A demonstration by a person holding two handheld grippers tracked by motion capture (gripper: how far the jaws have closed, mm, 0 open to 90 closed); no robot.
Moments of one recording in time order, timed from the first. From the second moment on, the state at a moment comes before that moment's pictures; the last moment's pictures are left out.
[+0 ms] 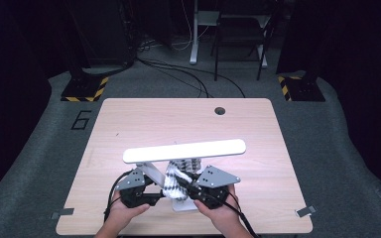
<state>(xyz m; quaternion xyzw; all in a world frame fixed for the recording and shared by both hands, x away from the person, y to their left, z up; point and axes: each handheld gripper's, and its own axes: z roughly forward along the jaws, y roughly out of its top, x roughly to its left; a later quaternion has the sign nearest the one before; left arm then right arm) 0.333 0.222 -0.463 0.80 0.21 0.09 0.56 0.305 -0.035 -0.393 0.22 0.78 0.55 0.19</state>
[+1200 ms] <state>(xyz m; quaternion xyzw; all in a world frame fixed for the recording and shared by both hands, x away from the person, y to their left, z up) 0.330 0.218 -0.462 0.79 0.22 0.09 0.56 0.303 0.006 -0.366 0.20 0.76 0.58 0.20</state>
